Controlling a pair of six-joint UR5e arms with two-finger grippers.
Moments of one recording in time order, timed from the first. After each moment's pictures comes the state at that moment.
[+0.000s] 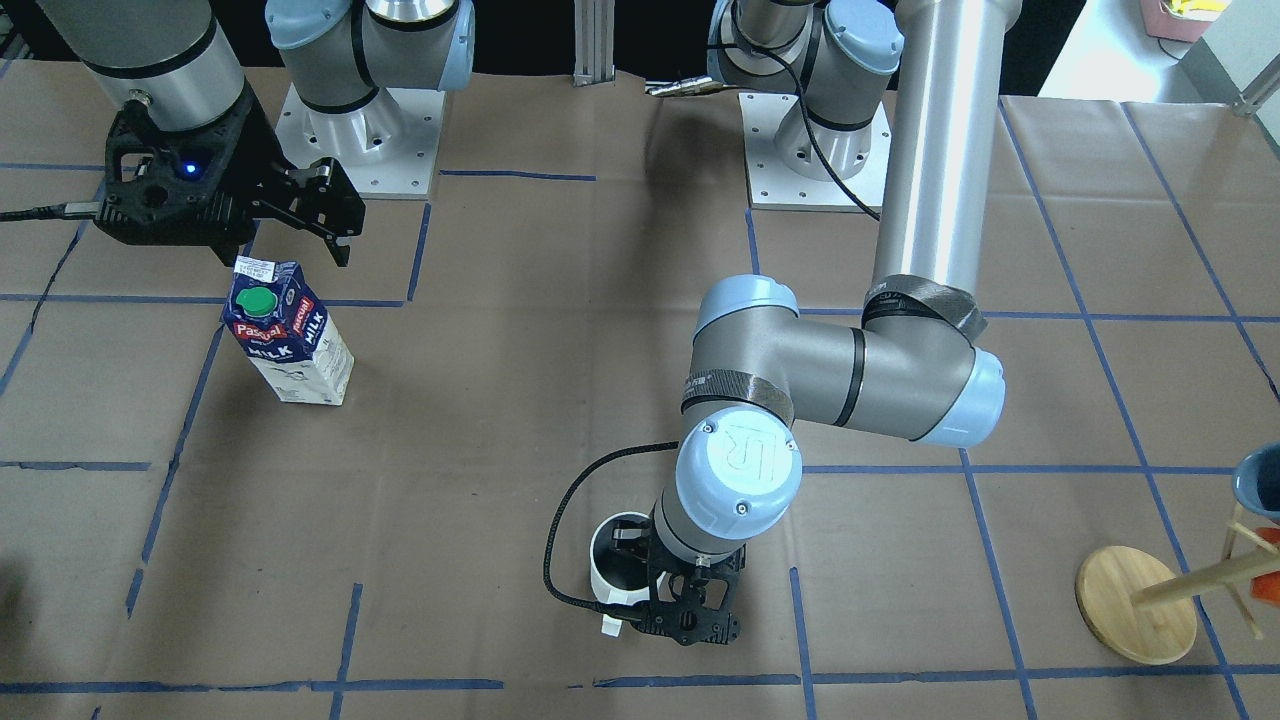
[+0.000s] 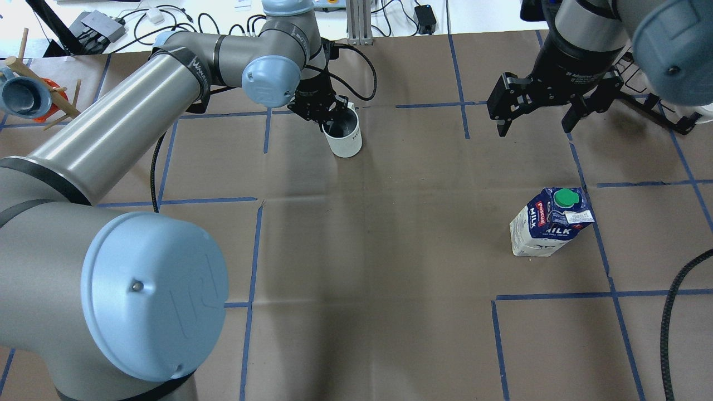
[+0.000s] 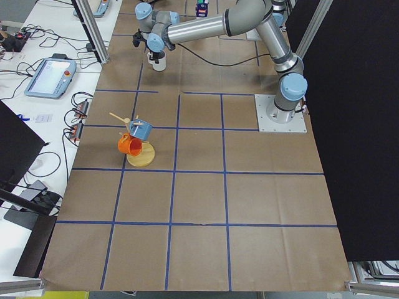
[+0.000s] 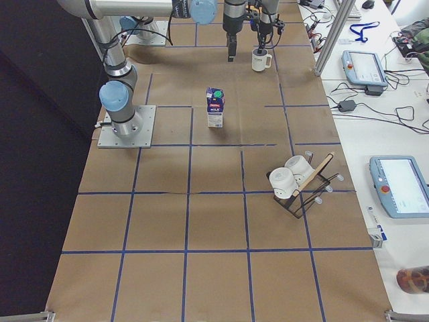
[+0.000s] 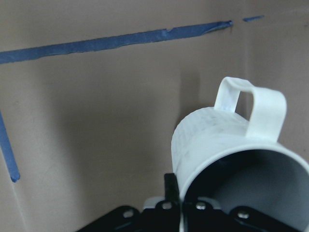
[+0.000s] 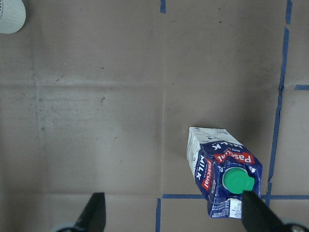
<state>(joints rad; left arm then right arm) -1.77 -2.27 -1.24 -1.24 1.50 -0.06 1.56 -1.57 1.57 -1.56 -1.57 -0.04</state>
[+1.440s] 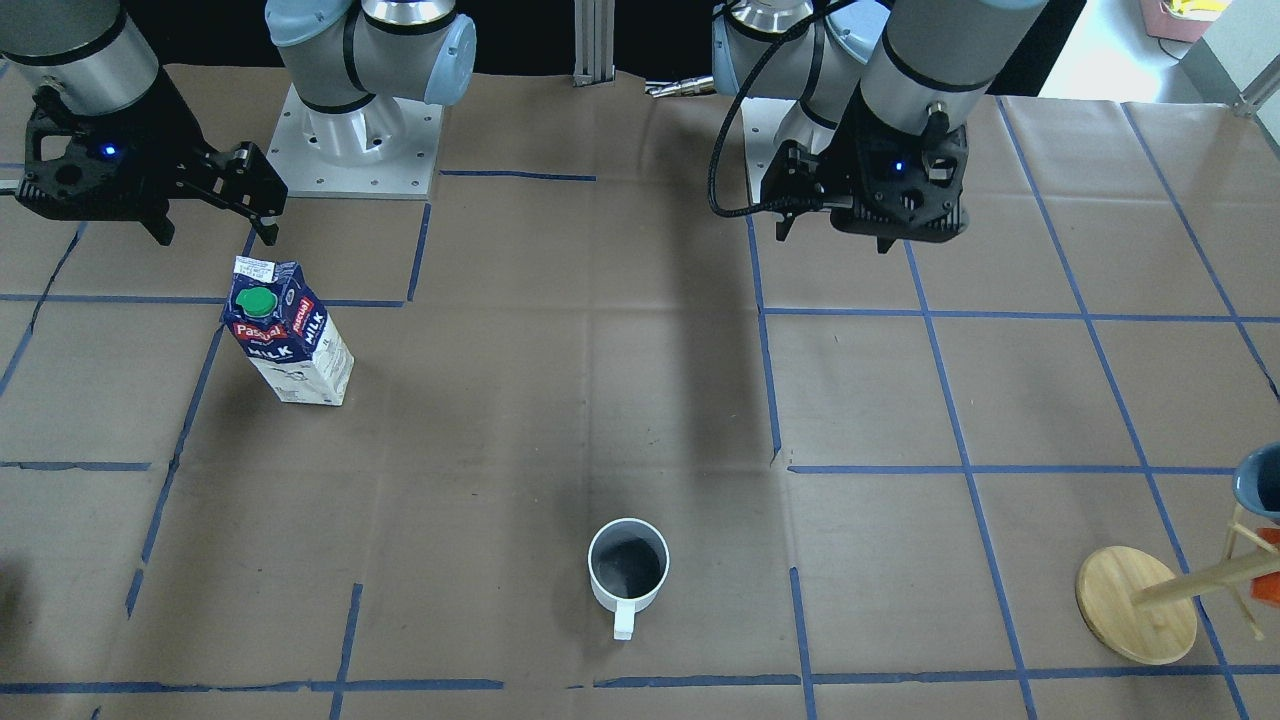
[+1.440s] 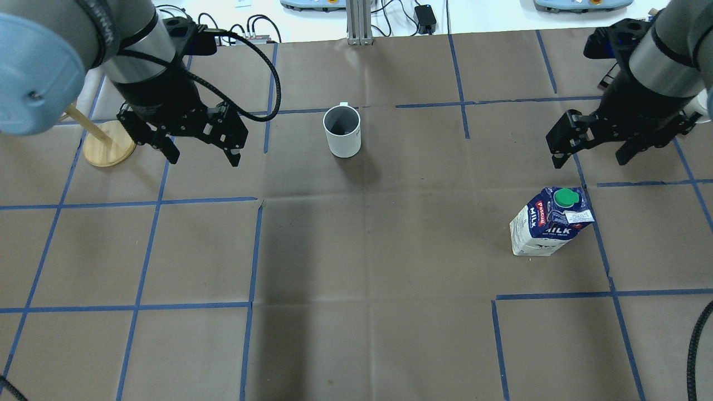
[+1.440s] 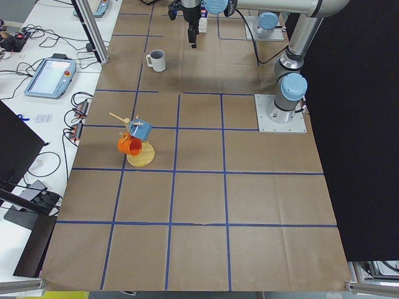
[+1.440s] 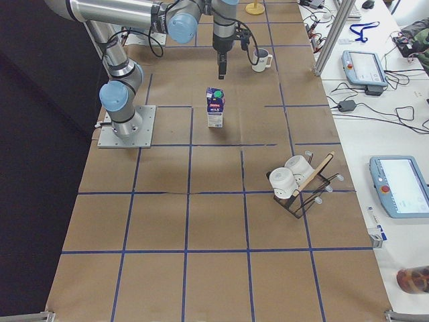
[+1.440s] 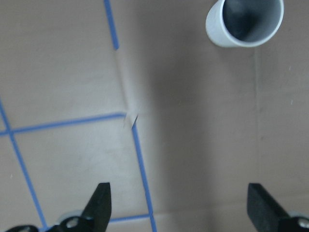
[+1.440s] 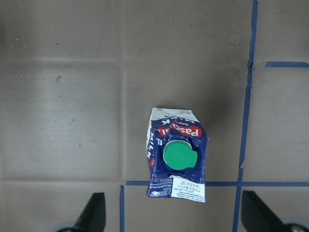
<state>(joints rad) -1.60 -1.54 -1.59 -1.69 1.55 0.07 1.36 -1.72 1.80 -1.64 -1.57 -0.22</state>
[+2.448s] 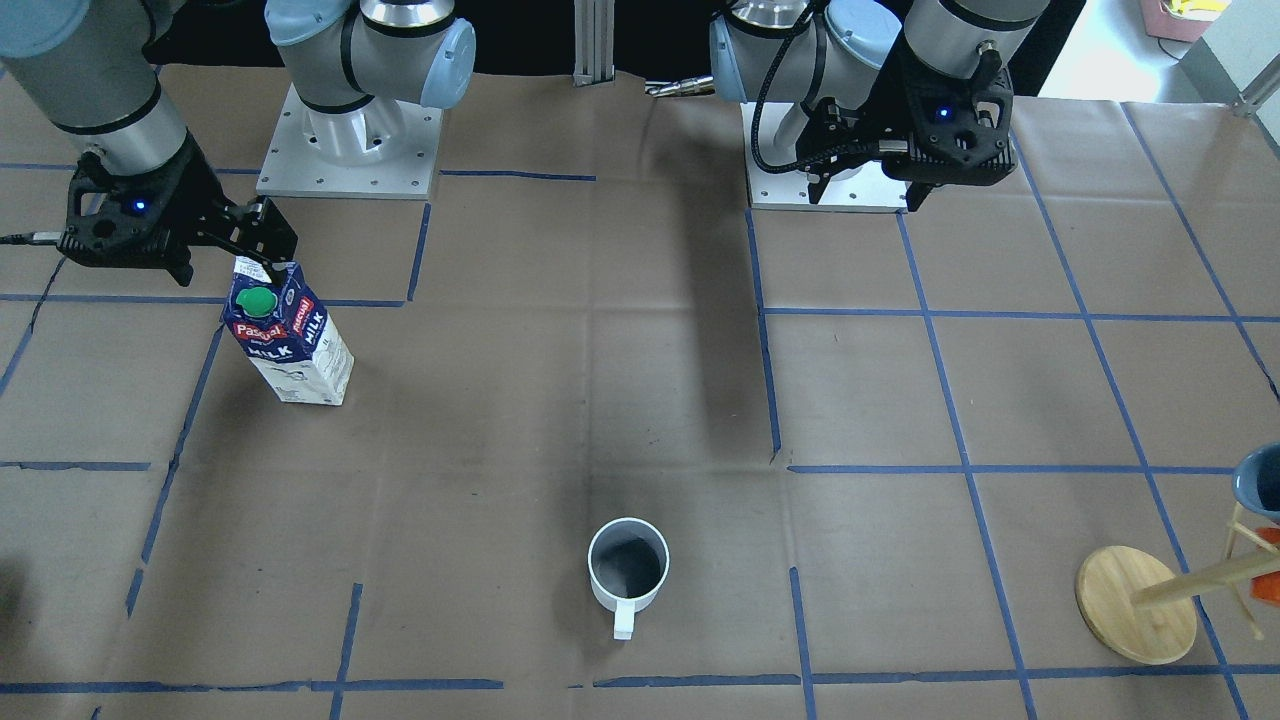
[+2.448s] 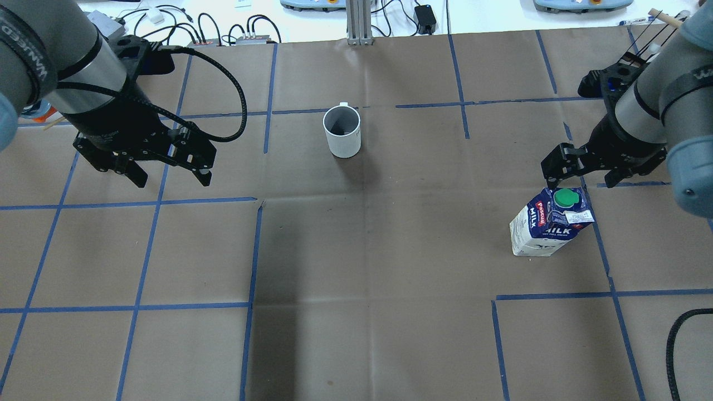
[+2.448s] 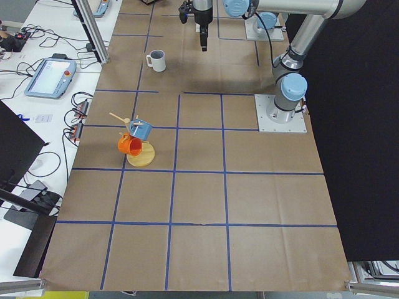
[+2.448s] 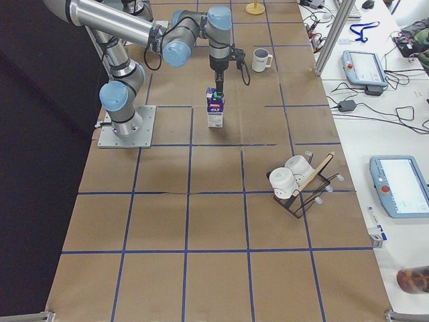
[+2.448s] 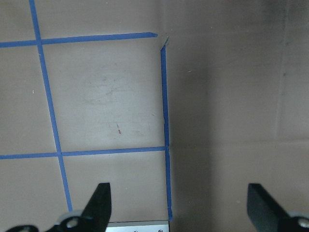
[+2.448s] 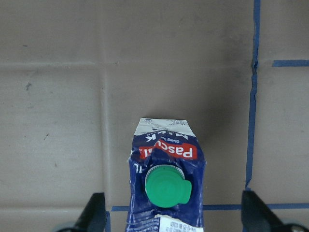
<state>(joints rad) -1.54 -1.45 -1.65 -1.70 1.55 0.07 1.33 -1.69 1.96 -1.84 -1.56 -0.23</state>
